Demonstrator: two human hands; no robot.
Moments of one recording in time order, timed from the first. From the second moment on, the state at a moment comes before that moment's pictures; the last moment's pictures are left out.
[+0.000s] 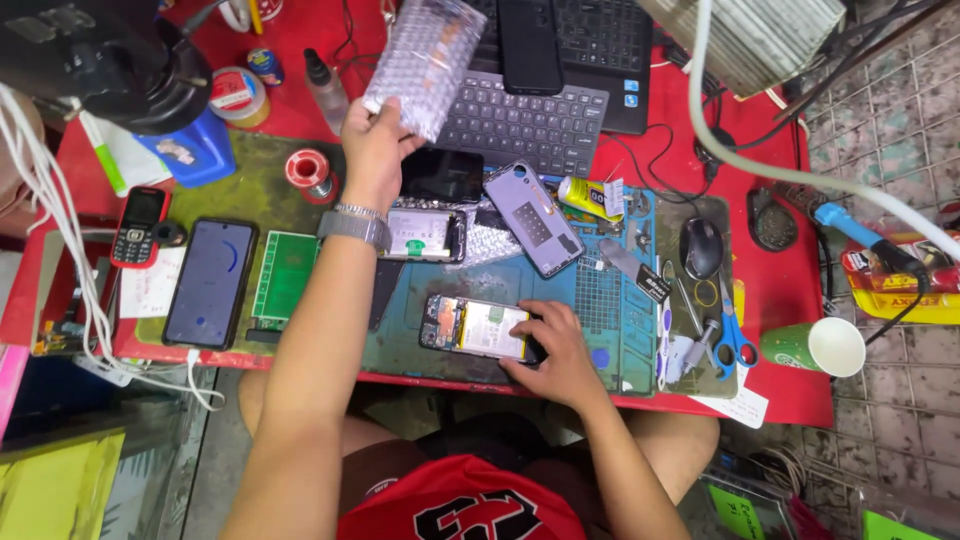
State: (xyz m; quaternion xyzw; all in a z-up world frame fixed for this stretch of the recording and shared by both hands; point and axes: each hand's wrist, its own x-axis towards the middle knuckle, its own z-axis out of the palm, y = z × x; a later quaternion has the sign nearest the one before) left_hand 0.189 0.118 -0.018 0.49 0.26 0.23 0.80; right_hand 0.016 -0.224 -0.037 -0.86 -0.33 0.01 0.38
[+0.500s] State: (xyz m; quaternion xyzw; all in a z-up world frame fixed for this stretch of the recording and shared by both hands) left_hand -0.124 0.003 -0.088 0.27 0.30 -0.01 0.92; right_hand -0.072 -0.209 0.055 -0.80 -0.23 0.02 0.56
